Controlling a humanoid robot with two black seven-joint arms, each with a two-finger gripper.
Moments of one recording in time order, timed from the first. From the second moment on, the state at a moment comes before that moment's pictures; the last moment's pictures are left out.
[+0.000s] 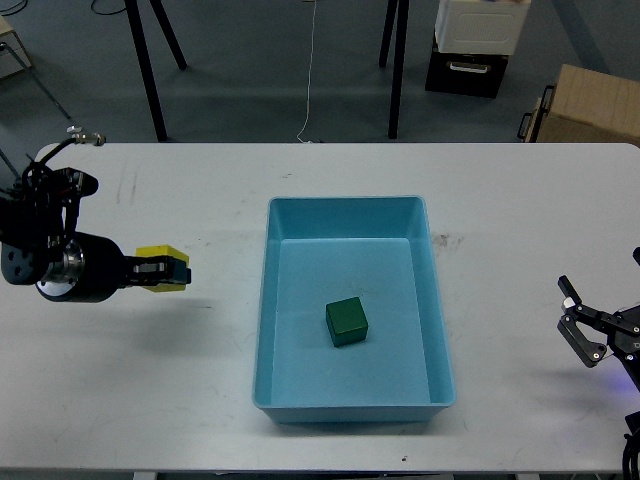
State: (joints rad) left arm -1.19 0.85 -0.15 -1.64 0.78 -0.49 0.49; right arm -0.41 -0.26 1.58 1.58 0.27 0.49 -0.22
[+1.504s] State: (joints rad) left arm -1.32 0.28 -0.39 -1.16 0.61 -0.49 0.49; right arm -0.41 -0.27 1.58 1.58 0.27 0.49 -0.22
